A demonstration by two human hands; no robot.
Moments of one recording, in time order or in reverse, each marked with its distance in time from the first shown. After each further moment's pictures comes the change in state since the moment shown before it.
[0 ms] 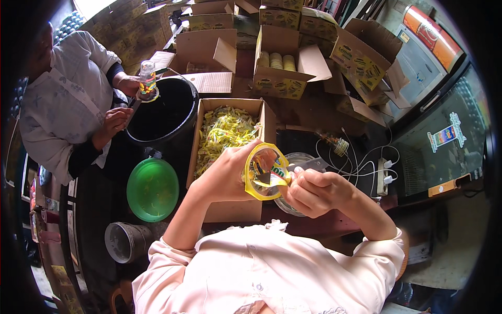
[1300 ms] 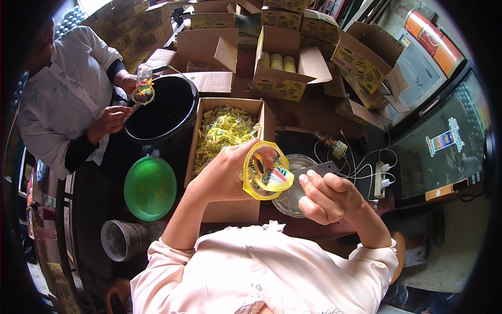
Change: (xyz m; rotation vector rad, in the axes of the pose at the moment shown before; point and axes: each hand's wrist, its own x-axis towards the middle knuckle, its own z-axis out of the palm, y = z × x) left_hand 0.005 0.007 -0.004 -0.033 0.026 0.016; right_hand -0.006 0.001 -0.018 0.114 -0.052 0.099
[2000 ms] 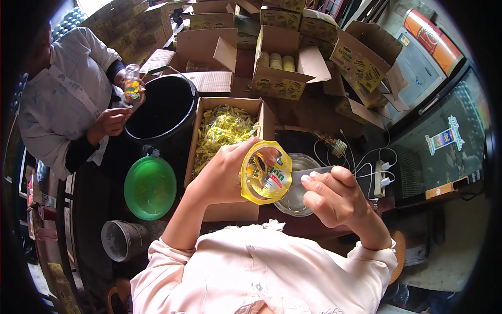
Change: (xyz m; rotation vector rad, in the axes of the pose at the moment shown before) left_hand -0.004 0.004 -0.001 0.050 0.089 0.064; right_hand 0.012 -0.003 -0.016 0.227 0.026 0.276
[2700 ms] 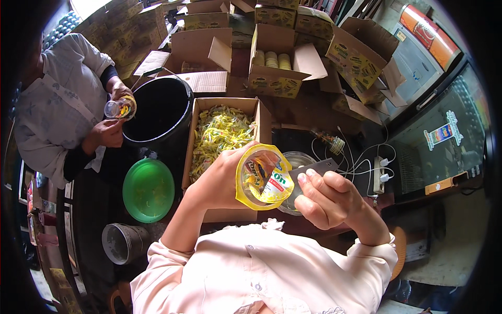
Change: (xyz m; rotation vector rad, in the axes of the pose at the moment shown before) left_hand 0.000 -0.002 0.001 -0.062 -0.149 -0.024; right_hand 0.001 0.004 0.001 -0.152 -0.030 -0.164
